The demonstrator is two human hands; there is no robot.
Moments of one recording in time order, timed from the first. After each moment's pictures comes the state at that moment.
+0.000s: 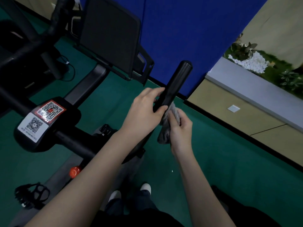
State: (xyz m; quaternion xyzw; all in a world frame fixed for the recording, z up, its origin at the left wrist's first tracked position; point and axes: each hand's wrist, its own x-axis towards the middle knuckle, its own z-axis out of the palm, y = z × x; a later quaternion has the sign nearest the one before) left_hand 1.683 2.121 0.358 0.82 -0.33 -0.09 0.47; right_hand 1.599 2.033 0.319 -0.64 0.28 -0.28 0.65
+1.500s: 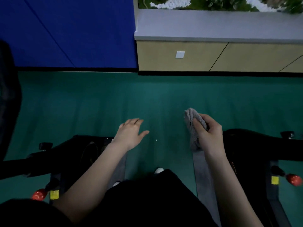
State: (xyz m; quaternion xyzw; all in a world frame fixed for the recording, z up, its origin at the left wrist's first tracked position) left_hand 1.466 1.975 0.235 0.79 -0.55 -0.26 -0.01; right_hand 1.243 1.887 0.281 -0.60 0.54 -0.34 0.48
